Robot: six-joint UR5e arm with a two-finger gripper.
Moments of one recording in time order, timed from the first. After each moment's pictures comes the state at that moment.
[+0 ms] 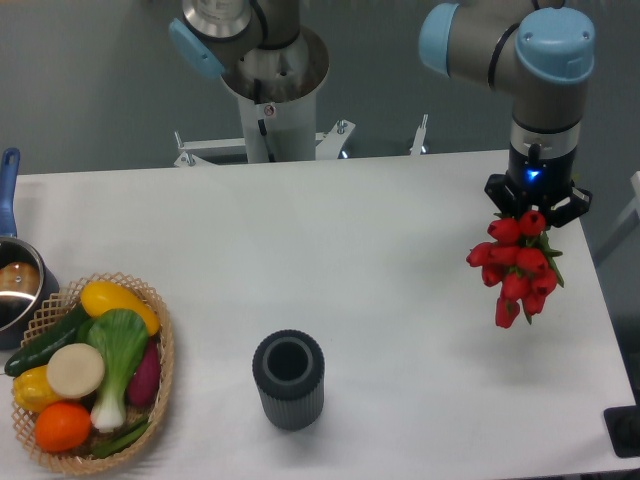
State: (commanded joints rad) arm 2.82 -1.85 -1.60 -0.98 1.55 1.27
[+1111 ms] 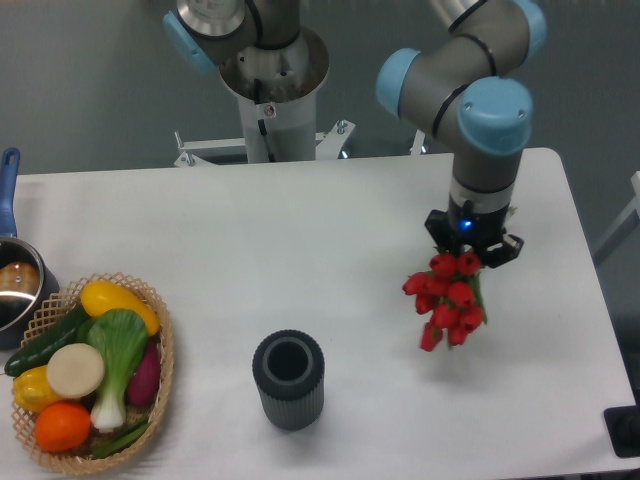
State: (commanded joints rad) arm 2.67 -1.90 -1.70 -0.99 1.56 1.21
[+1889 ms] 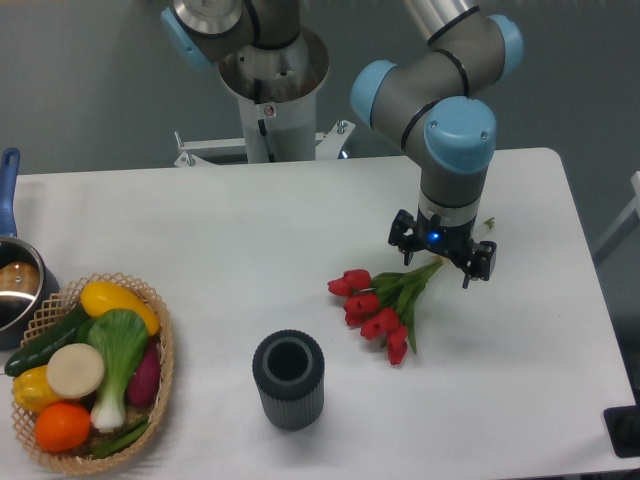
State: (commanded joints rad) arm 2.66 -1.90 -1.74 -0.90 1.61 1.14
